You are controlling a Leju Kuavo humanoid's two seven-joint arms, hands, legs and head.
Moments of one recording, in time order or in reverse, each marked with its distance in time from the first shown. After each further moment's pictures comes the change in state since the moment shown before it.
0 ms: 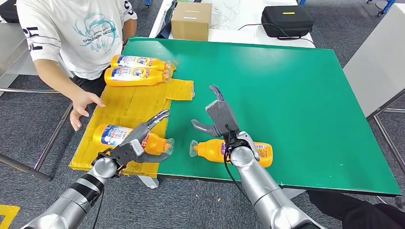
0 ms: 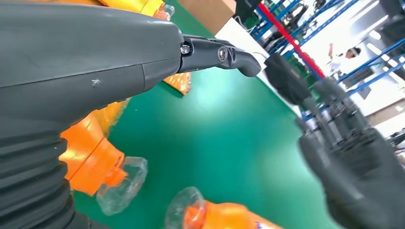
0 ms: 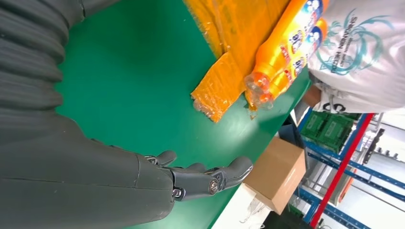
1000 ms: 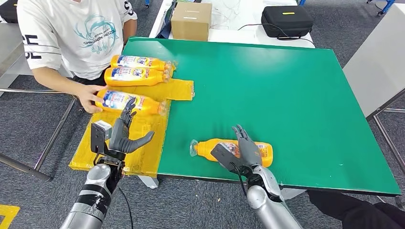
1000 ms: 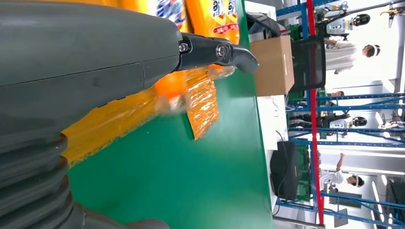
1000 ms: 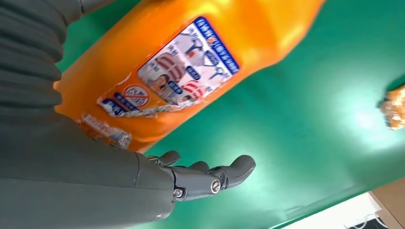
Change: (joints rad) left arm 0.119 -0.247 0.477 -0.051 0.177 -0.057 0.171; right arm 0.300 -0.178 0.006 -0.229 0.489 -0.030 0.316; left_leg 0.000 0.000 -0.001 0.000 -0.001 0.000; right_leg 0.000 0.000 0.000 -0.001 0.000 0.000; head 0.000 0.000
